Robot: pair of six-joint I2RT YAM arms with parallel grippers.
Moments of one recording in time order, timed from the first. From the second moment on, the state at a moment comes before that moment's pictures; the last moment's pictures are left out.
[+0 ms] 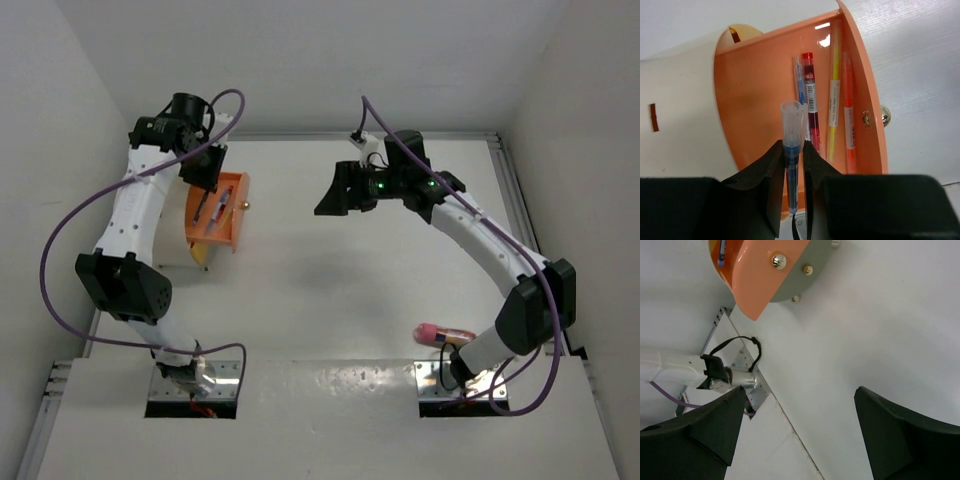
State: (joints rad) left arm -0.11 1.67 1.89 -1.24 0.02 0.19; right arm 0.47 1.53 1.33 -0.38 -0.66 0.38
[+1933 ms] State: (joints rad) left arm 0.30 1.53 1.84 -1.19 0.14 0.22; right arm 0.63 2.01 1.59 -0.12 -0.79 0.85
